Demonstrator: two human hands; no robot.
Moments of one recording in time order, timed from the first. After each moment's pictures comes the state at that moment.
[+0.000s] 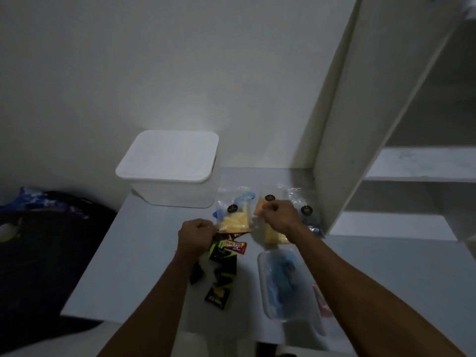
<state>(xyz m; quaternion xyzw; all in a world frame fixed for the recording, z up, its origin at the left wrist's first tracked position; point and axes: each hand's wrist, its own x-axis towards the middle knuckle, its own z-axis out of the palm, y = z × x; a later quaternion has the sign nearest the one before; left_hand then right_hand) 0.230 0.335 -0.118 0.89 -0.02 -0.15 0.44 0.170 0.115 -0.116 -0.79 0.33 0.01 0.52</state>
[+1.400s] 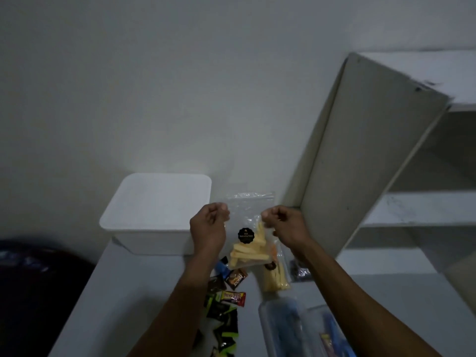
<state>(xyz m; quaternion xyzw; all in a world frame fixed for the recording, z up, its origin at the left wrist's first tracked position) 0.306 0.256 -0.039 0.69 -0.03 -0.09 0.72 0.211 0.101 -0.038 -0.70 0.29 -0.15 0.63</state>
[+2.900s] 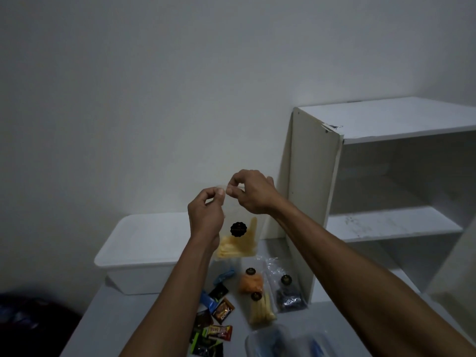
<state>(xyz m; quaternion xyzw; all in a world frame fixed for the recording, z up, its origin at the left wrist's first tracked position) 0.254 0.207 0.086 0.65 -0.11 -0.05 0.75 0.208 0.087 0.131 -0.94 0.11 -0.19 0.26</state>
